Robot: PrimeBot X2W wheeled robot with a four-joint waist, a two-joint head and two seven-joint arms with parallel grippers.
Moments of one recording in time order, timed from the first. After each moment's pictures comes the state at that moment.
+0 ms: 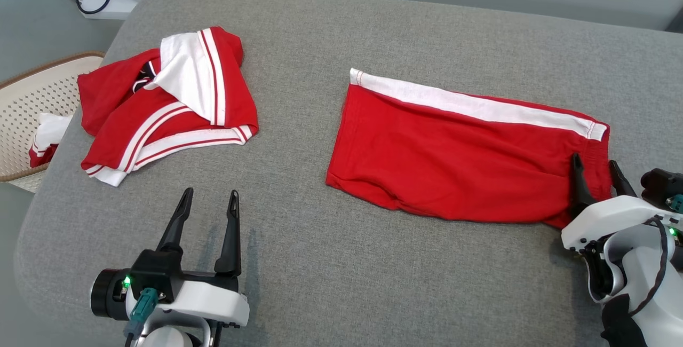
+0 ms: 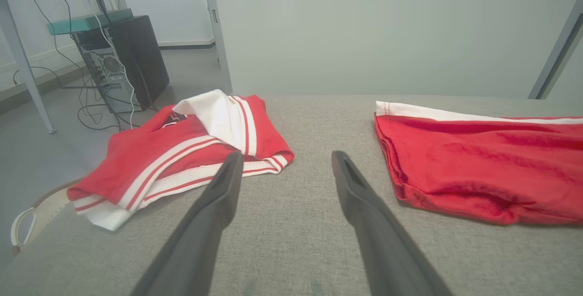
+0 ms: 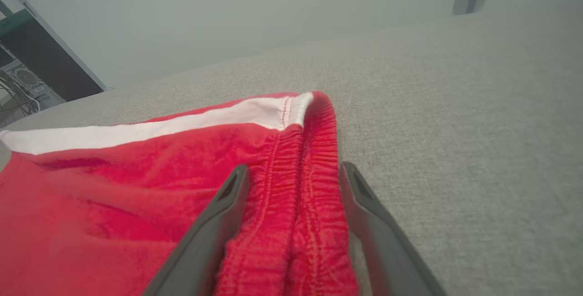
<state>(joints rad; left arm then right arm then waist) -0.09 0.04 -0.12 0.17 -0.13 0.05 -0.26 -0.54 -0.11 -0.08 0.89 0.29 0.13 -0.25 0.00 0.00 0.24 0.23</state>
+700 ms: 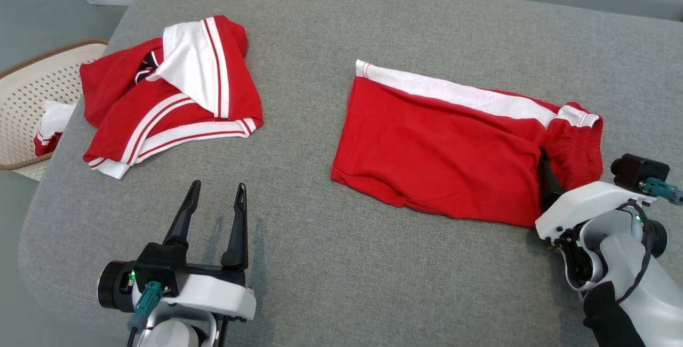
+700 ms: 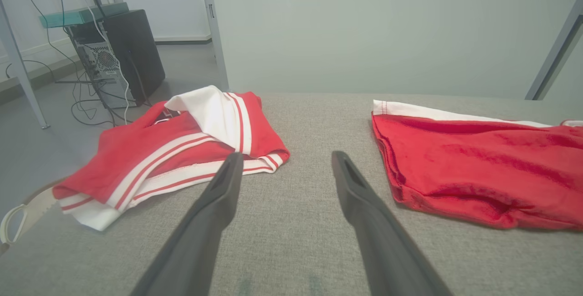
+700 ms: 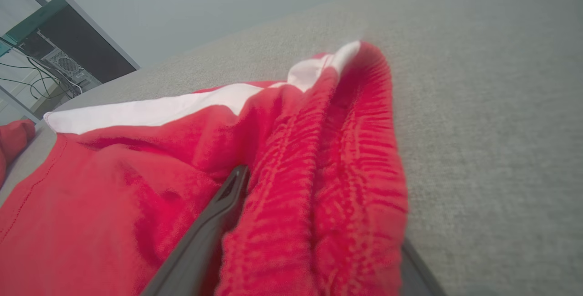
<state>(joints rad) -0.11 0.04 -0.14 0.17 -0.15 0.06 -0.26 -0.59 -0.11 0.12 0.92 0.53 0.12 -0.20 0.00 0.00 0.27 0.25</state>
